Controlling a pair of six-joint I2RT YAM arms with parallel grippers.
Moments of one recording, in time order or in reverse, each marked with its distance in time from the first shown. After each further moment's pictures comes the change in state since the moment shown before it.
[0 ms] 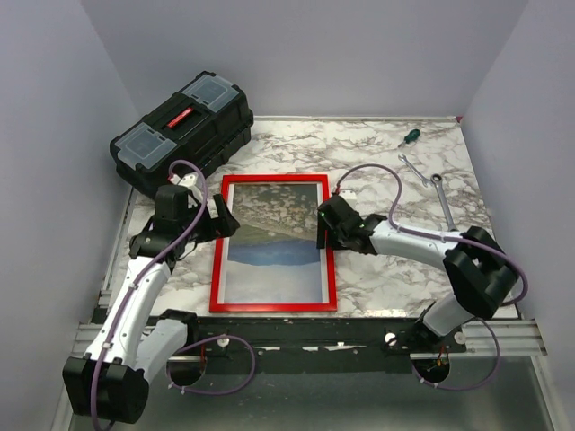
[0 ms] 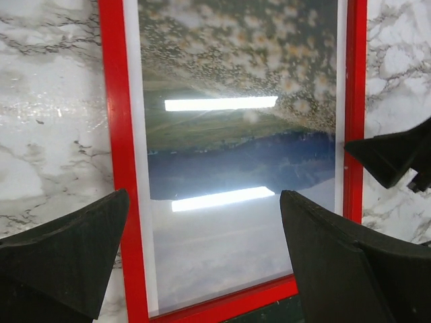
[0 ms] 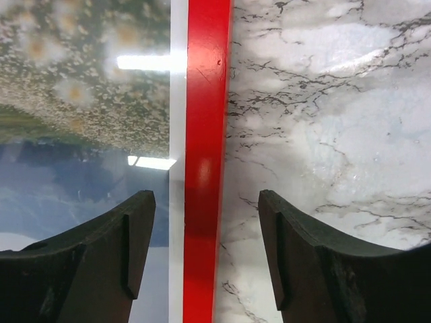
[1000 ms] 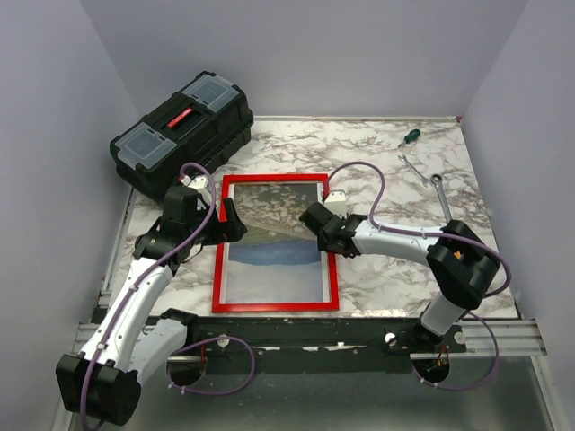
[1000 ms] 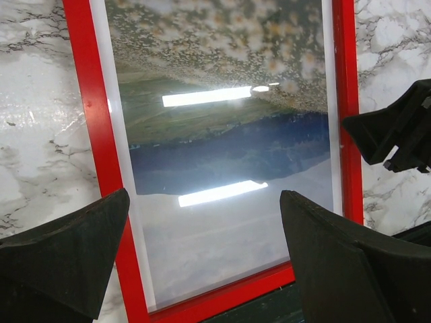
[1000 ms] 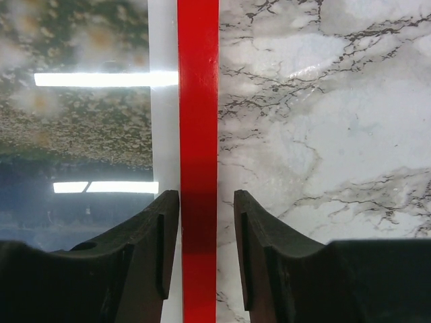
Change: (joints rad) left arm -0.122 -0.008 -0.001 -0.007 -0.029 0.000; right arm 0.126 0.131 0.143 -0.168 0.277 0.040
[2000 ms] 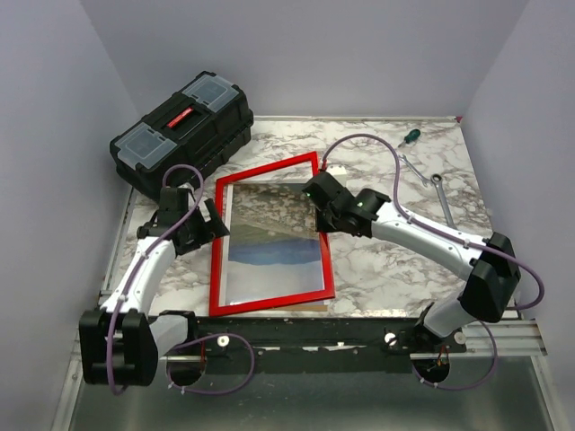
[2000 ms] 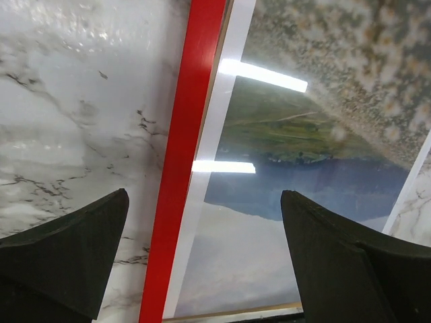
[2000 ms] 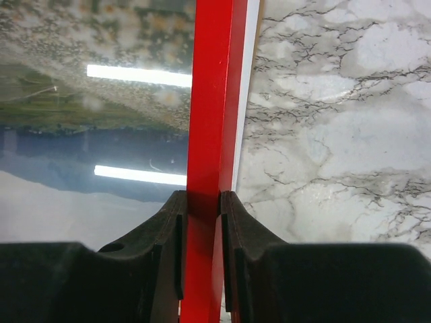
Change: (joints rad) left arm 0.201 0.166 -0.048 0.021 -0.061 -0.074; right arm 0.002 -0.111 0.296 -0.280 -0.132 -0.049
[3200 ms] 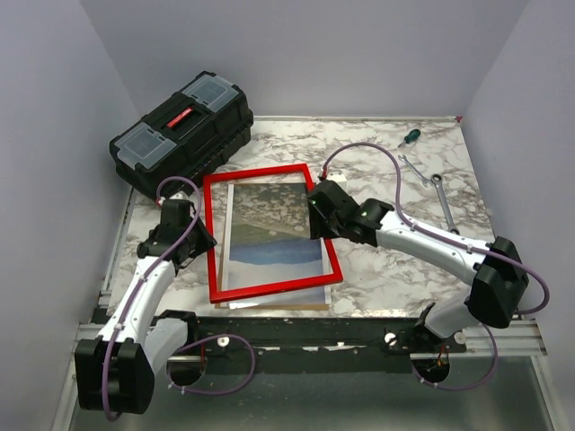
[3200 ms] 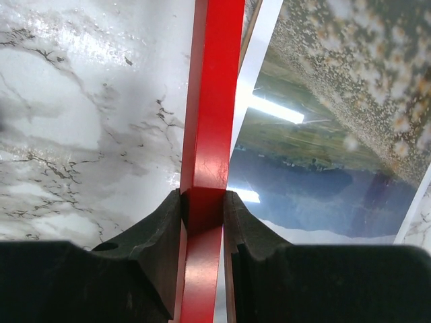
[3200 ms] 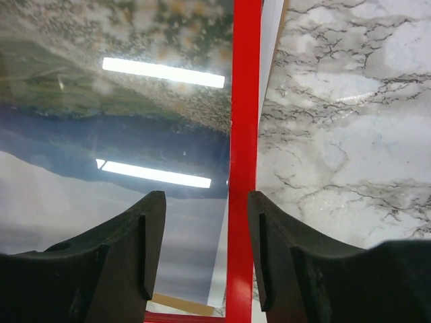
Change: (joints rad) left arm -0.029 -0.098 -0.126 0.052 -0.096 -0.119; right arm -0.002 -0.069 -0.120 0.134 -0.059 -0.045
